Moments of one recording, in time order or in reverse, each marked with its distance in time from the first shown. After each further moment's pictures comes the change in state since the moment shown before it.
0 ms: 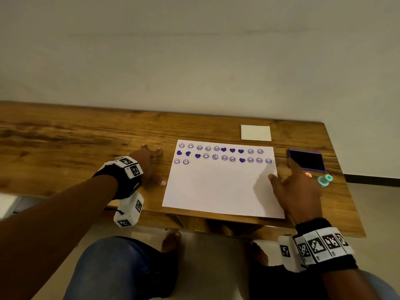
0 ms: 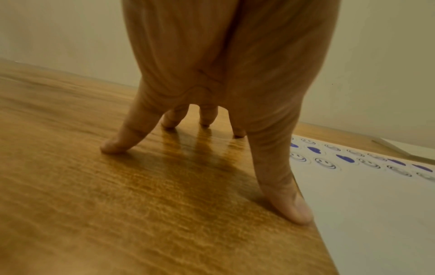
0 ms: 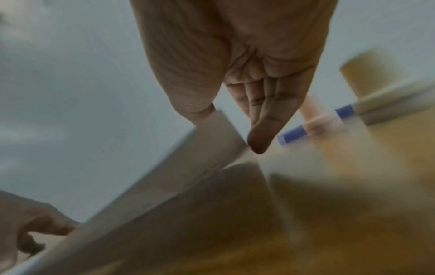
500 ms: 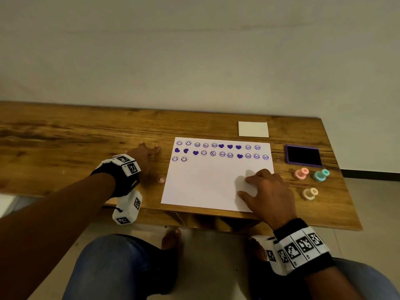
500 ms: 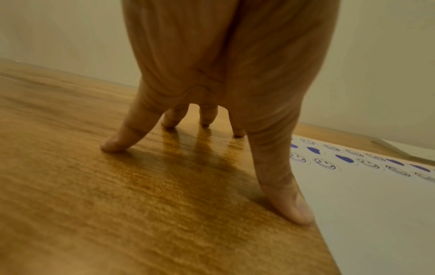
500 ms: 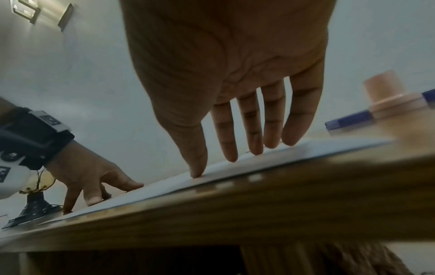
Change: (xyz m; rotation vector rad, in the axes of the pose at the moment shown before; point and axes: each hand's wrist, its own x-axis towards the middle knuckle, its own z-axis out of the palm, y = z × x) left_hand -0.002 0.000 0.000 -0.015 0.005 0.003; right_hand -0.031 -0.020 0.022 -0.178 -0.138 -0.328
